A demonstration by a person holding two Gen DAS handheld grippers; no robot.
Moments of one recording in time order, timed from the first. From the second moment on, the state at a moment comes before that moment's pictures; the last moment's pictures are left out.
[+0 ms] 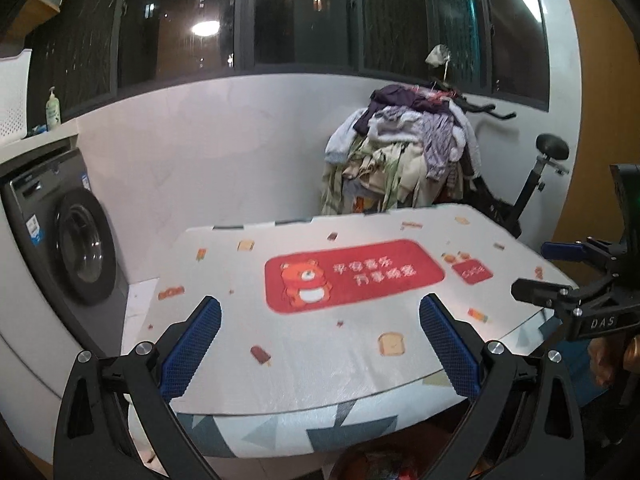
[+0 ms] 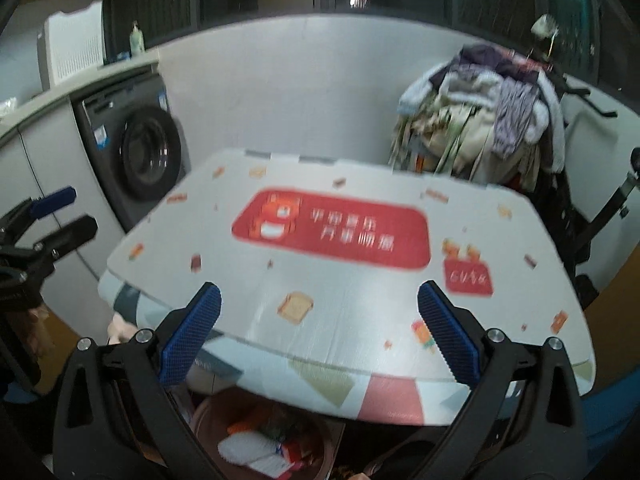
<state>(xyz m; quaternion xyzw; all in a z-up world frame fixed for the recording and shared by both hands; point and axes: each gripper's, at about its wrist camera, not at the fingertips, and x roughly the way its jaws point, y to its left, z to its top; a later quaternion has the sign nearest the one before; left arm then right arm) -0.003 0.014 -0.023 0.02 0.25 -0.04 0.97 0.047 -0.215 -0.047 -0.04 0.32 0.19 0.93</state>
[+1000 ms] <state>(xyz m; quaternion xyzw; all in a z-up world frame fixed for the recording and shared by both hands) -0.005 0.012 -0.001 0.00 0.28 -0.03 0.96 0.025 -0.219 -0.001 -0.04 0.27 0.18 0.94</state>
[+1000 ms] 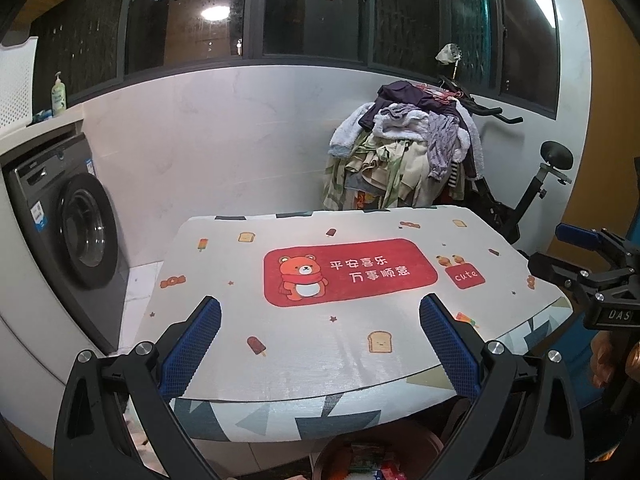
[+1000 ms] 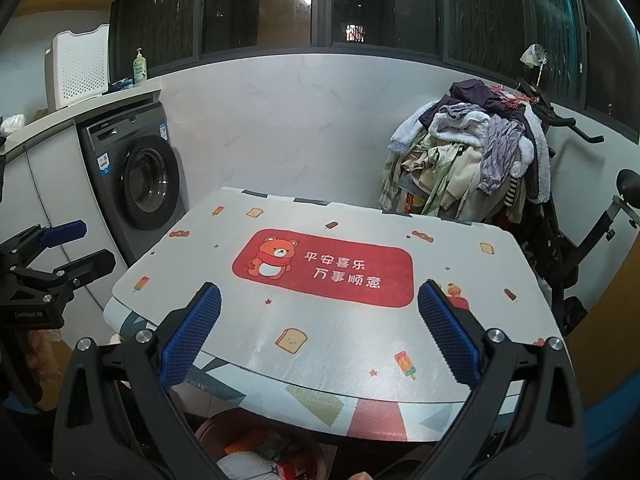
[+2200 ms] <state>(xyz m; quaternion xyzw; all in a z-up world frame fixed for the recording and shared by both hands) -0.007 0.007 -0.002 0.03 0.27 -0.02 0.96 0.025 -0.217 -0.019 -0.04 0.29 0.18 0.94</state>
